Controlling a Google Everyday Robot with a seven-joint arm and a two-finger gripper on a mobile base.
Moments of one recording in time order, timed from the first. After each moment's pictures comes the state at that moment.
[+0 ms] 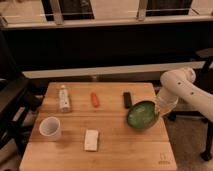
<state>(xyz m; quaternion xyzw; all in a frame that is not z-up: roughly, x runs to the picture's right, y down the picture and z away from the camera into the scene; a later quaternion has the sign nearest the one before) 0.305 0.128 0.760 -0.27 -0.18 -0.53 0.78</state>
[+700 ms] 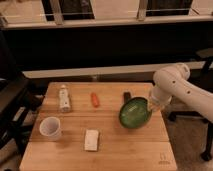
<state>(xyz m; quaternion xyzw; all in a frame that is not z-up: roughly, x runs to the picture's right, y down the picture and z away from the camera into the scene) 0.252 0.099 0.722 -0.21 -0.20 -0.58 0.76</state>
